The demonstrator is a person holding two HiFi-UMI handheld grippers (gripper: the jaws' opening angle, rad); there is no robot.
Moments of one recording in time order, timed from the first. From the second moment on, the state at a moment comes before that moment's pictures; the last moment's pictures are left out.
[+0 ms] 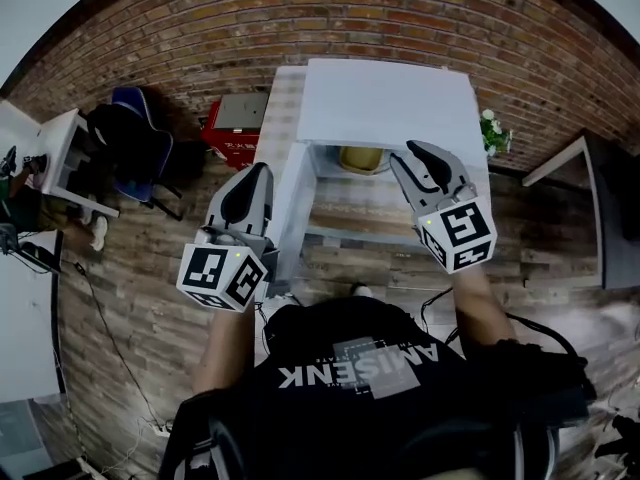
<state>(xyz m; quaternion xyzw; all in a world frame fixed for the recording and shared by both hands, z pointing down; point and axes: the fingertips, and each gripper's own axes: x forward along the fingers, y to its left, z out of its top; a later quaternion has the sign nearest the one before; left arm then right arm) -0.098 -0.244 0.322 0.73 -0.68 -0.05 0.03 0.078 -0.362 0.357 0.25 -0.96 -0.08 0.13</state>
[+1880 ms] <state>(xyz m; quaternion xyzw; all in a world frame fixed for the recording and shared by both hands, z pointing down) -0.102 -0.216 0.434 0.67 -0.74 -0.02 0.12 -0.001 -0.399 0.612 0.11 -0.91 -0.19 0.36</state>
